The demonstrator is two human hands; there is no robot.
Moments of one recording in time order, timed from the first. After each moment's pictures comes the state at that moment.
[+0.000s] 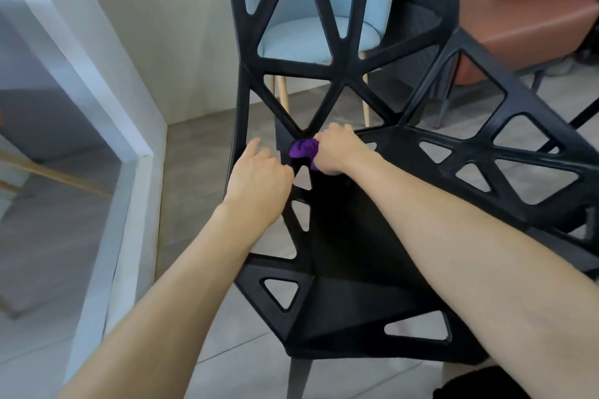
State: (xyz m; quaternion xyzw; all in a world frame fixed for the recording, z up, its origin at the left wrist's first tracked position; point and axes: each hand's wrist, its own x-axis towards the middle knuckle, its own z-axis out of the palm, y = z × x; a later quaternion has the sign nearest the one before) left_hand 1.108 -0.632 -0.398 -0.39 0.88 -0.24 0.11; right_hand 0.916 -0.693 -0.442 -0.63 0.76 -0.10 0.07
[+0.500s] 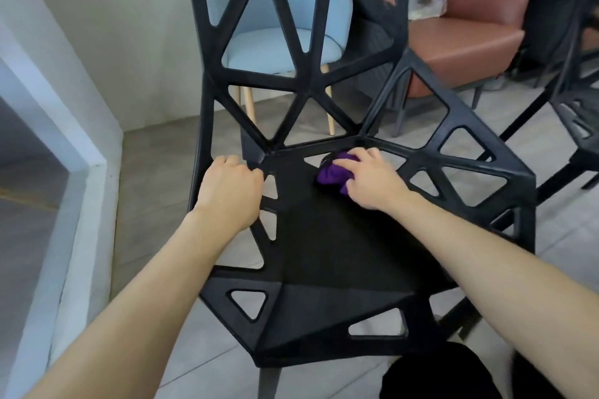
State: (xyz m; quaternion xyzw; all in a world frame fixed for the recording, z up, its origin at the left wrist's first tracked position) left_hand 1.099 -0.644 -0.407 -0.42 0.87 -0.24 0.09; right_hand 0.811 -0.600 -0.482 -0.63 0.77 -0.09 0.01
